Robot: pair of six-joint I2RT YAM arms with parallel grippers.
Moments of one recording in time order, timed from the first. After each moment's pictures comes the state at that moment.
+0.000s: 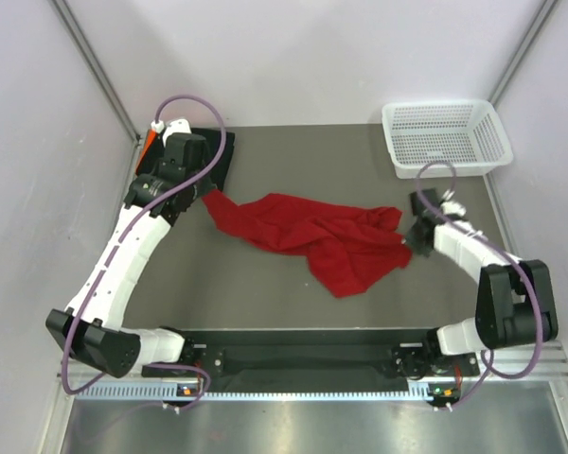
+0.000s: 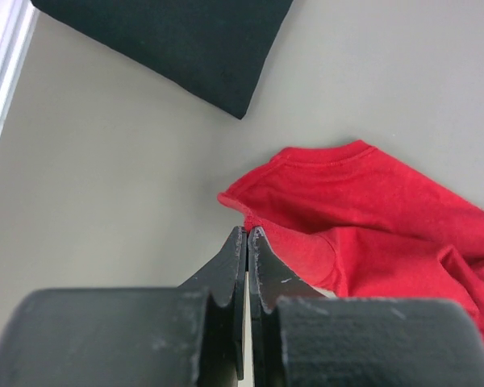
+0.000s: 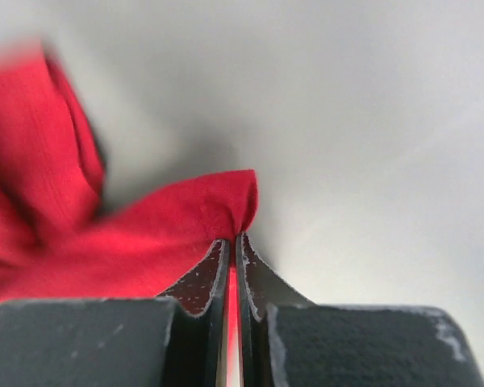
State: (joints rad) left arm -0.35 1.30 1.47 -0.84 -0.42 -0.48; right arm 0.19 1.40 0.75 -0.50 0.31 0.88
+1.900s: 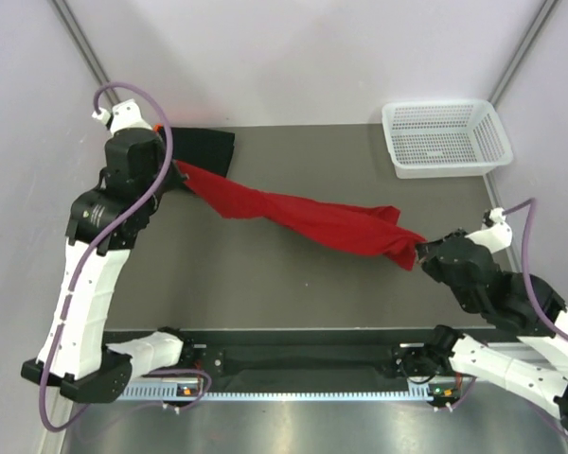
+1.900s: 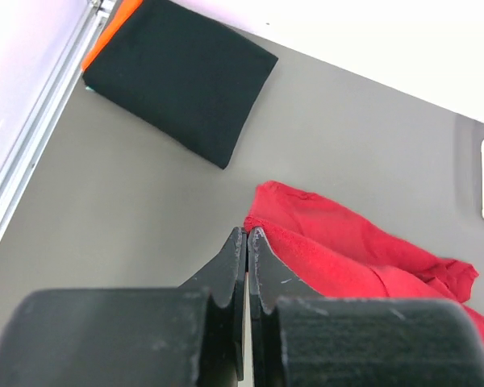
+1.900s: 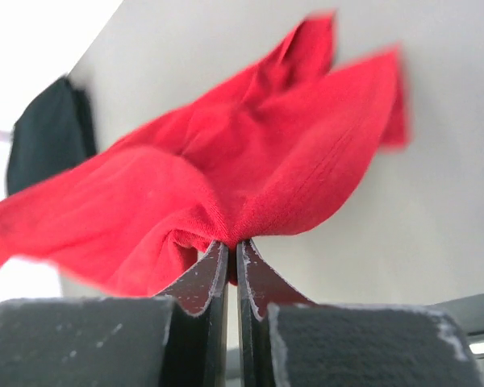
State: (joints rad) left arm -0.35 1.18 1.72 -0.98 -0.44 -0.48; right arm 0.88 0.61 1.02 -1.09 0.70 1.25
